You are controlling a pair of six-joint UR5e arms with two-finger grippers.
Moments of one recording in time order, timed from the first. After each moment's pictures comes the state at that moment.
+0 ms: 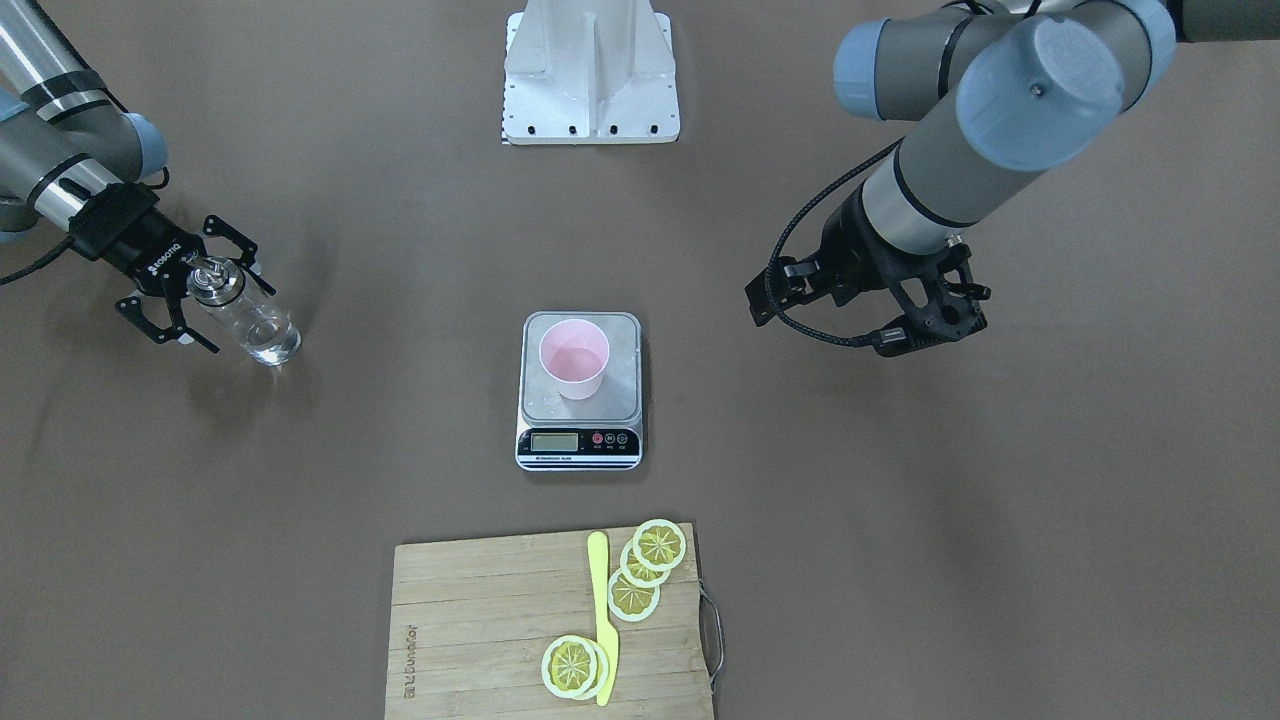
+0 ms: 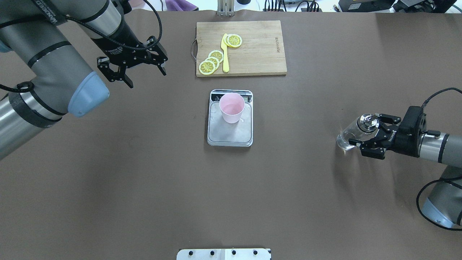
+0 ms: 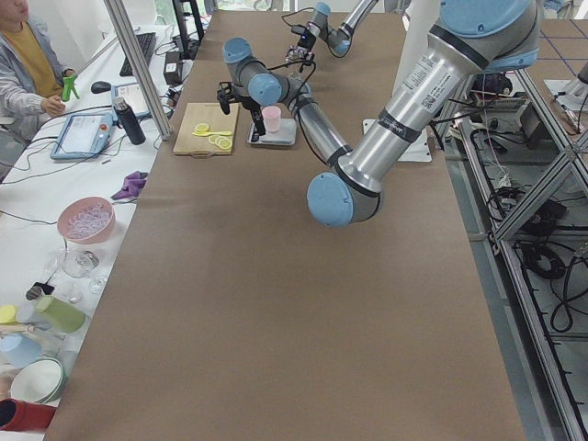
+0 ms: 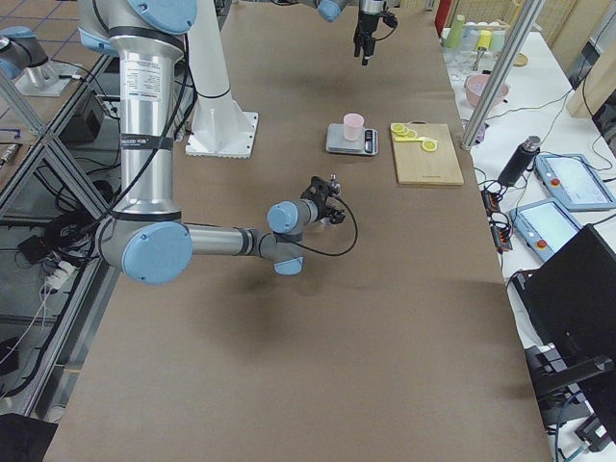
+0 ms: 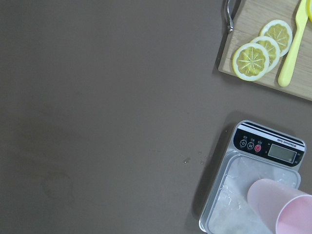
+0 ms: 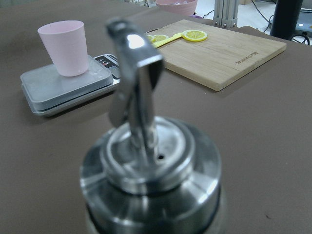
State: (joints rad) left arm -0.93 -2.25 -1.71 -1.46 -2.38 -1.22; right arm 0.68 -1.60 1.39 0.24 1.77 0.51
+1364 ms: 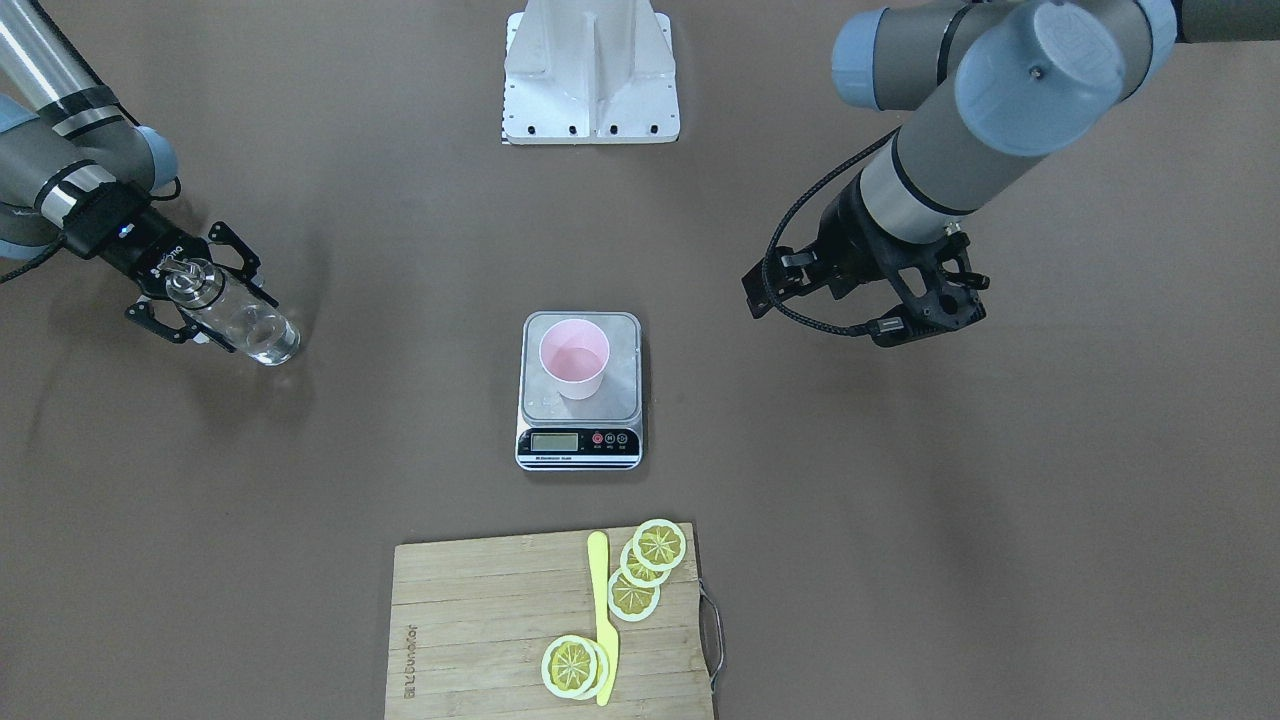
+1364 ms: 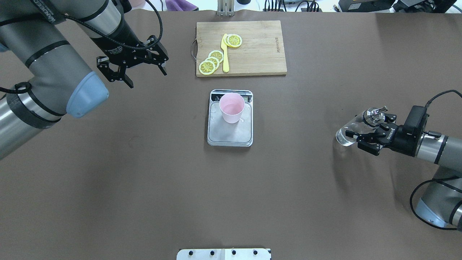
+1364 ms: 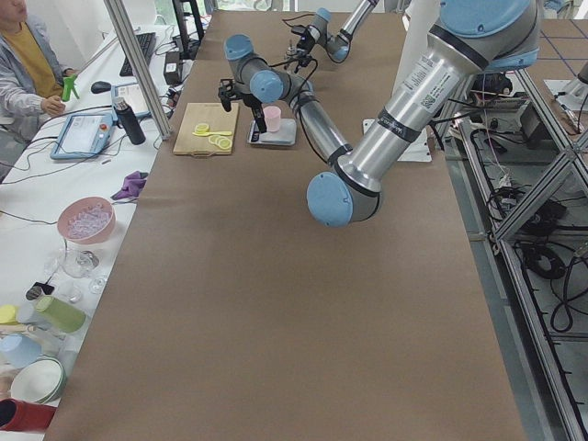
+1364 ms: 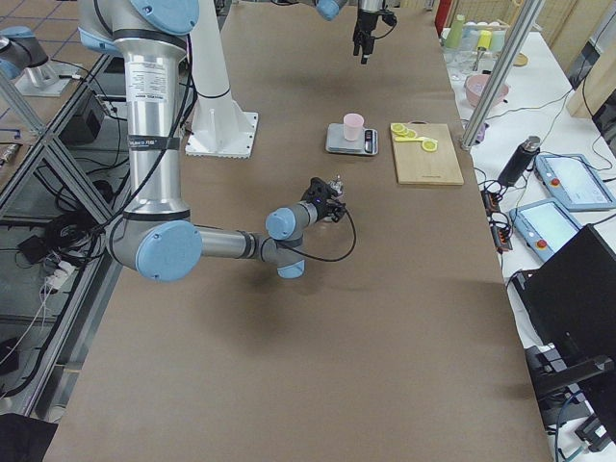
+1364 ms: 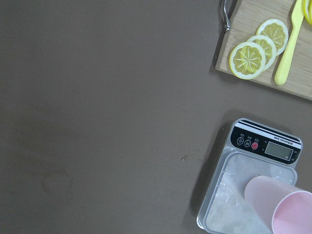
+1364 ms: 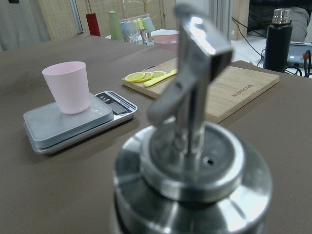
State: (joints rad) left arm -0.93 -2.25 -1.74 -1.44 -2.38 -1.22; right arm 0.66 -1.57 1.35 0.37 1.67 0.56
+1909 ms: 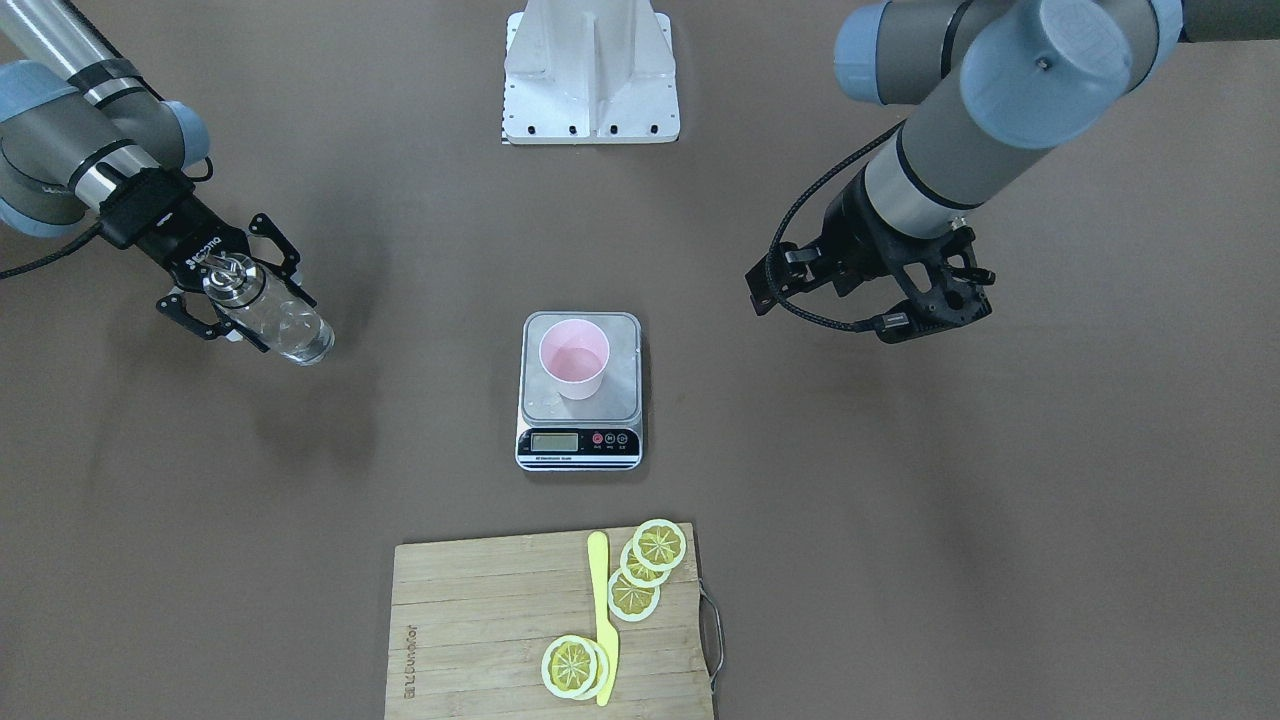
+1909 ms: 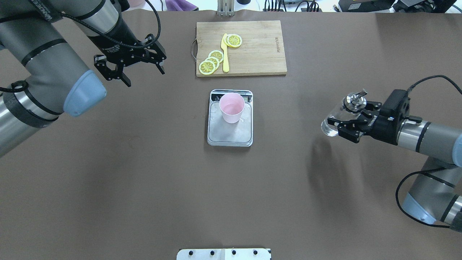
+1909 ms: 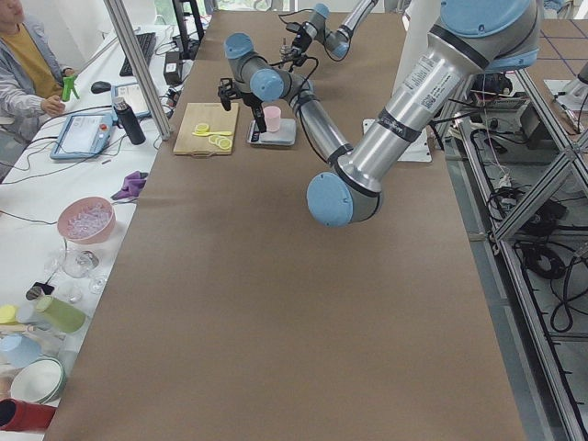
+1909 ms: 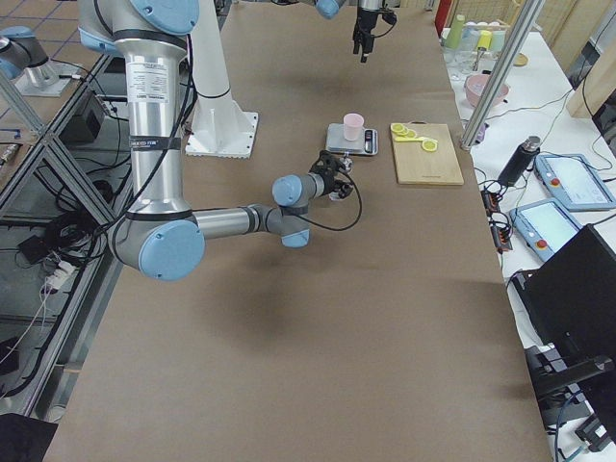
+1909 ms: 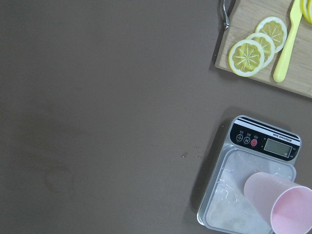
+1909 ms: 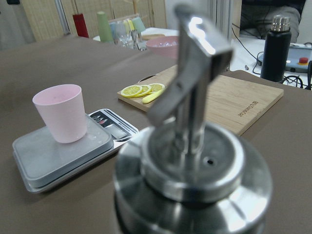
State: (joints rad) left arm -0.95 -2.24 -1.74 -1.43 -2.38 -1.18; right arm 0.66 -1.56 1.64 -0.08 1.65 0.57
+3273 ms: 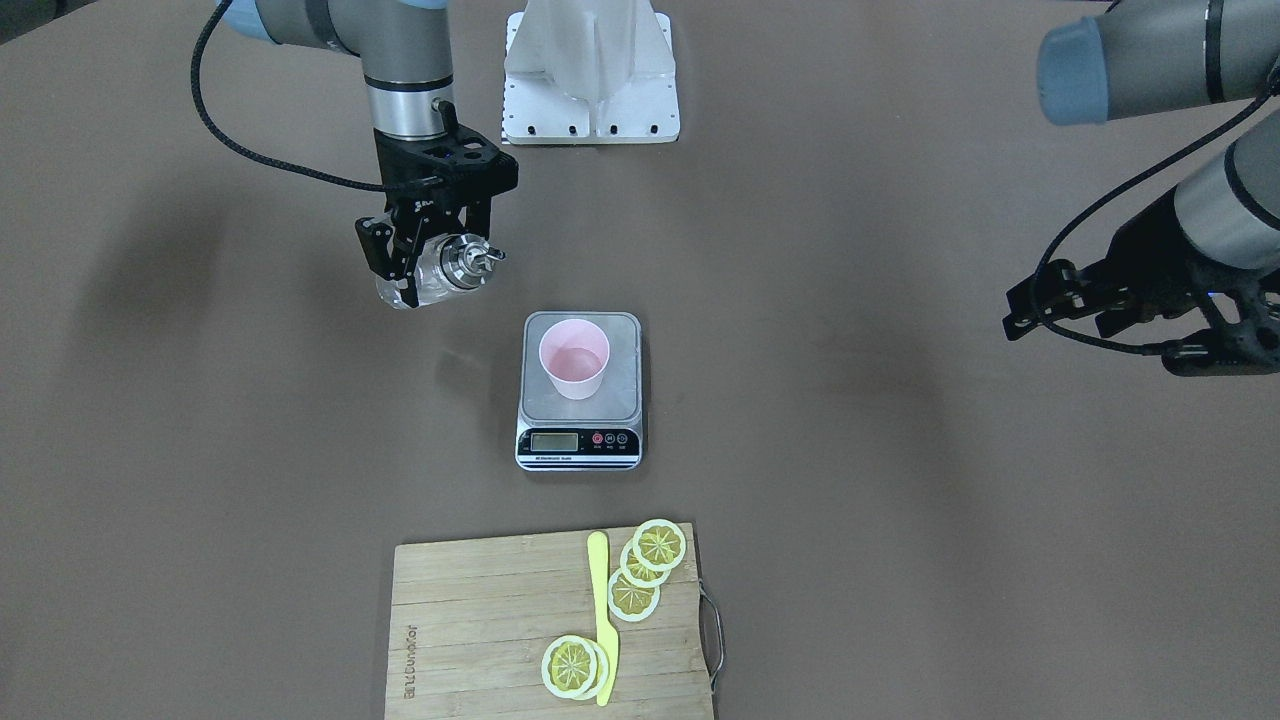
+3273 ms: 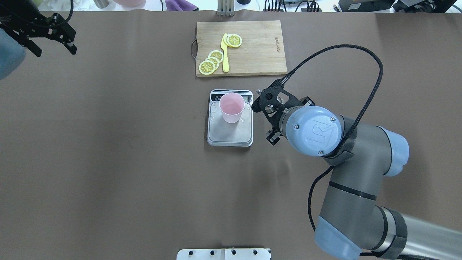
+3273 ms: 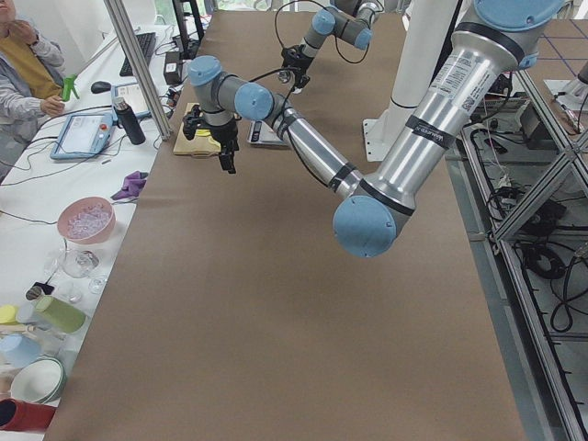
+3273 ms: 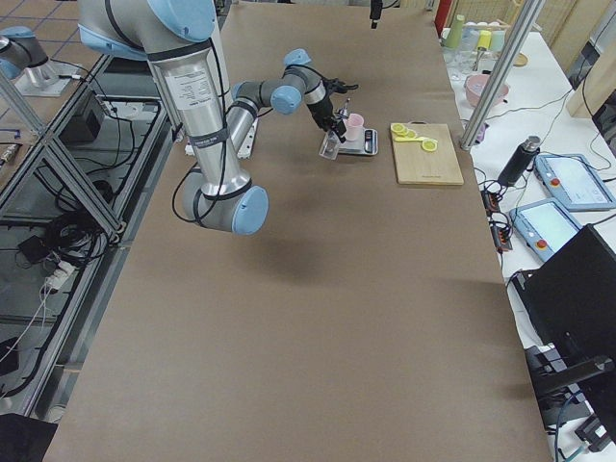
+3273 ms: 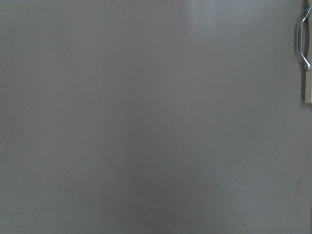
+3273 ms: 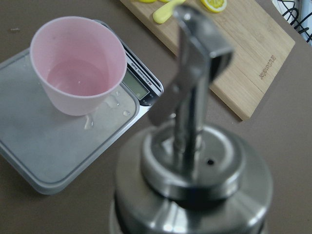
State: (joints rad) left arm -1.19 -2.08 -1.76 -1.22 -2.37 -0.52; right arm 0.45 -1.07 1.99 -1.71 1.41 0.45
